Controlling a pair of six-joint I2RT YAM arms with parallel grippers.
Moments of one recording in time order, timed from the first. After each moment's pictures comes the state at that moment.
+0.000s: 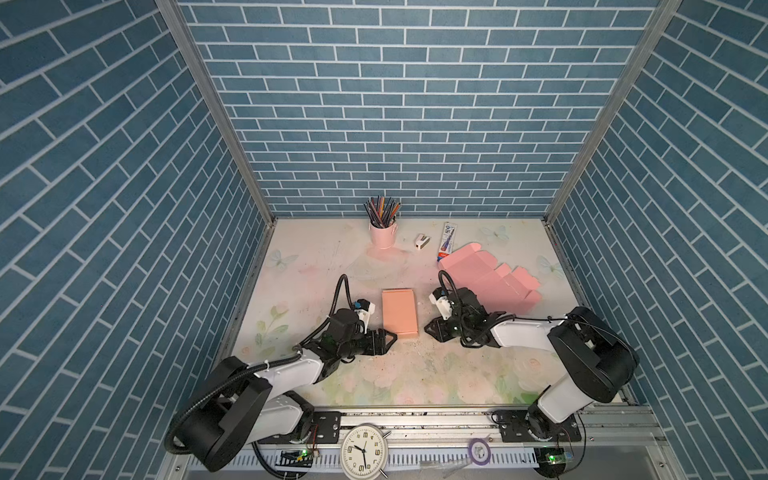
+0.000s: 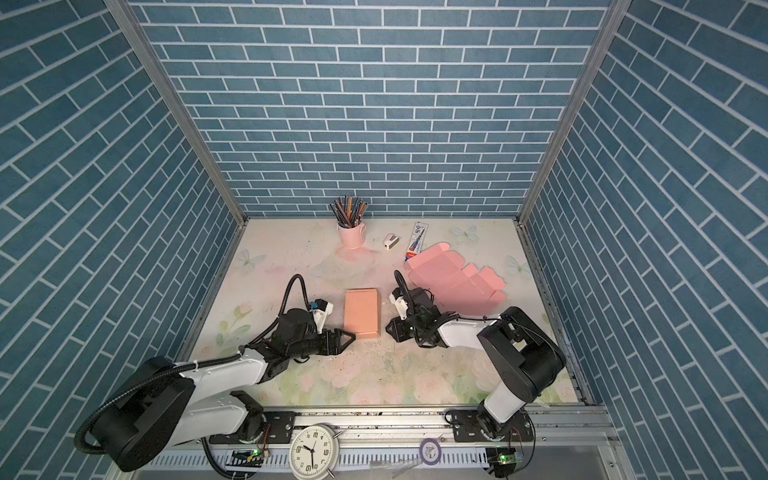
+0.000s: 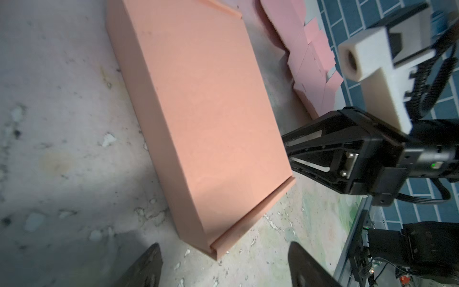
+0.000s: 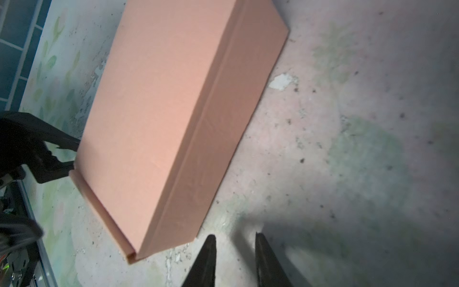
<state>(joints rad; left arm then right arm) -0.55 1.21 0.27 0.30 0.40 -0.63 0.70 1.61 0.64 0.09 -0.33 0.35</state>
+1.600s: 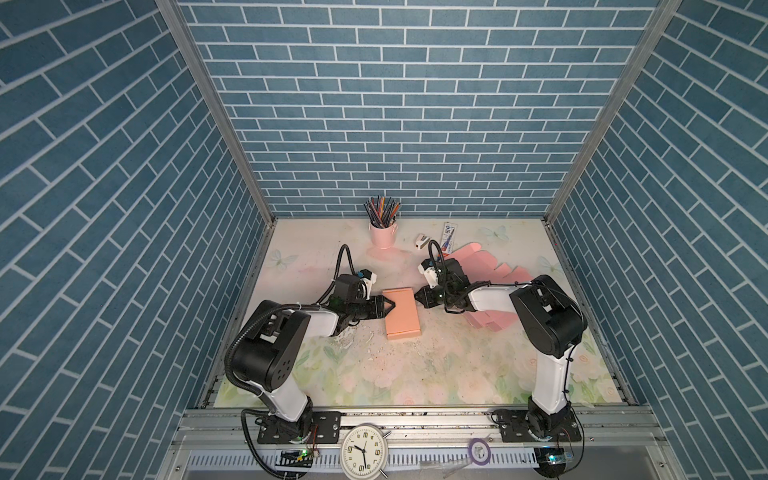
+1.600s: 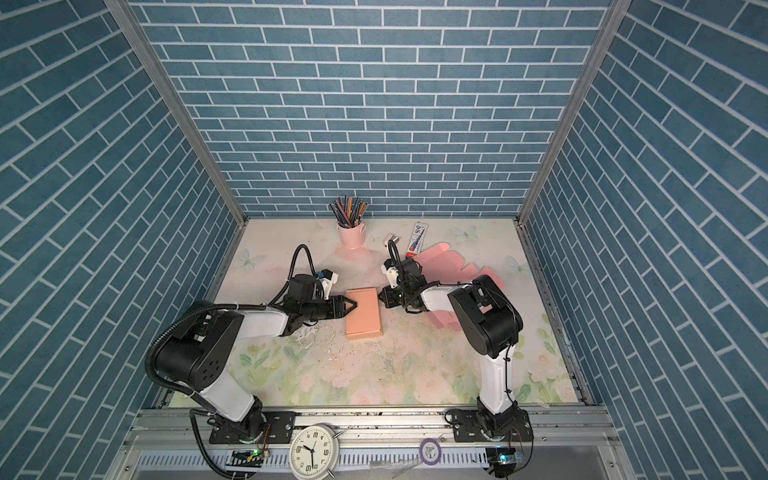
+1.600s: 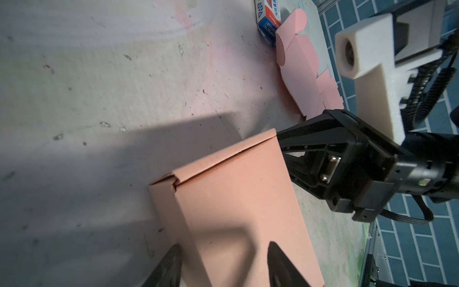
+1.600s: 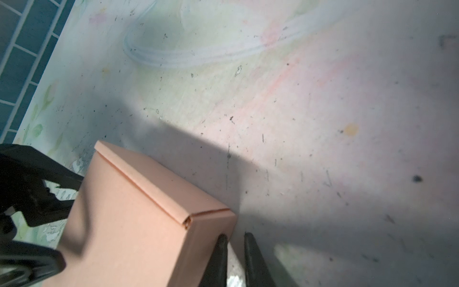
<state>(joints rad) -0.38 1.67 0.62 0.34 0.54 -0.53 0.63 1.96 1.04 0.11 -0.38 0.28</state>
